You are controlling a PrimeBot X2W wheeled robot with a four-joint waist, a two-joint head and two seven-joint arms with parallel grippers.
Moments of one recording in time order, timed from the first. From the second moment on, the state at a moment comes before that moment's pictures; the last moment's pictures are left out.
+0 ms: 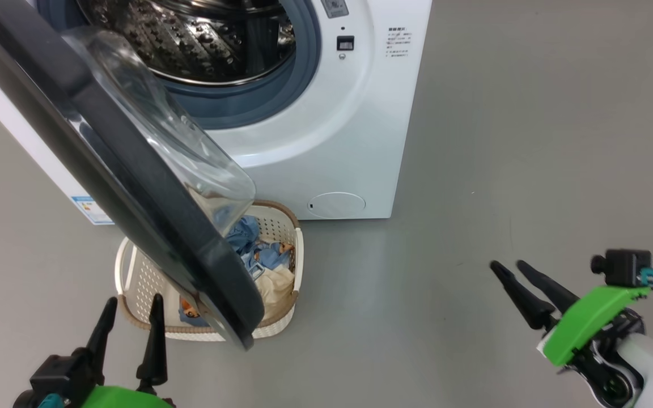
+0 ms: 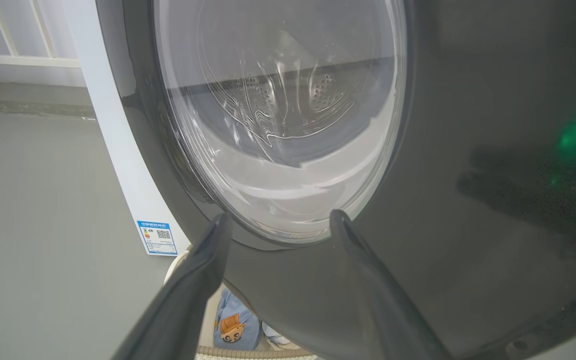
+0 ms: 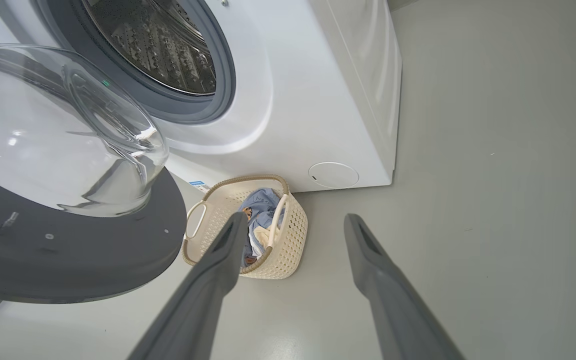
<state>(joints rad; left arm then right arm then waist) -0.04 0.06 -0.02 0.18 -0.26 -0.13 -0.26 -0.48 -0.60 0.84 0.47 1.35 0.13 -0.18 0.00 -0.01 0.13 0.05</state>
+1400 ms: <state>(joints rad) -0.02 0.05 -0.01 0.18 -0.26 -0.13 -0.26 -0.17 -0.33 0.13 0.42 0.52 0.13 -0.25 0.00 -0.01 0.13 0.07</state>
